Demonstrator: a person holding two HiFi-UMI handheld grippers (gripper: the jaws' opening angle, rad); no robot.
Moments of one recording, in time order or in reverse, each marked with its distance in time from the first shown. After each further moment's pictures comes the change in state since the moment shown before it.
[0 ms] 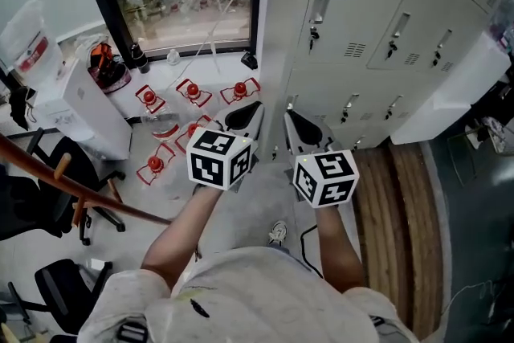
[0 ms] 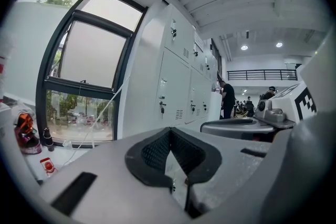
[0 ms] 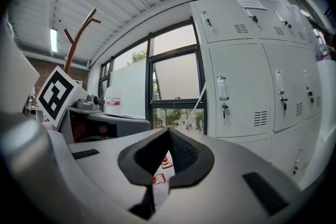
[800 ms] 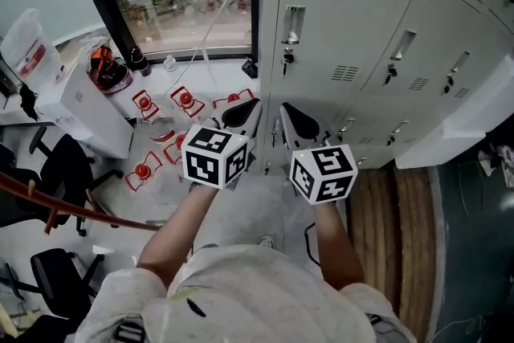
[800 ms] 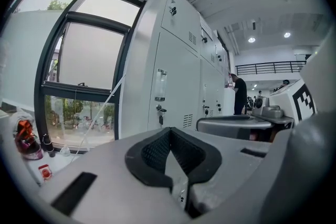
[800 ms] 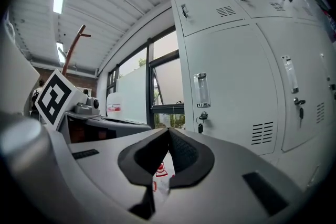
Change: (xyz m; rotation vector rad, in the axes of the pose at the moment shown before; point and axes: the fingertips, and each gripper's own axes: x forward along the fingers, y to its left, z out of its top) left arm 0.149 -0.011 0.031 0.021 0.015 0.104; right arm 0.056 -0.146 0.024 0.021 -0.044 0.129
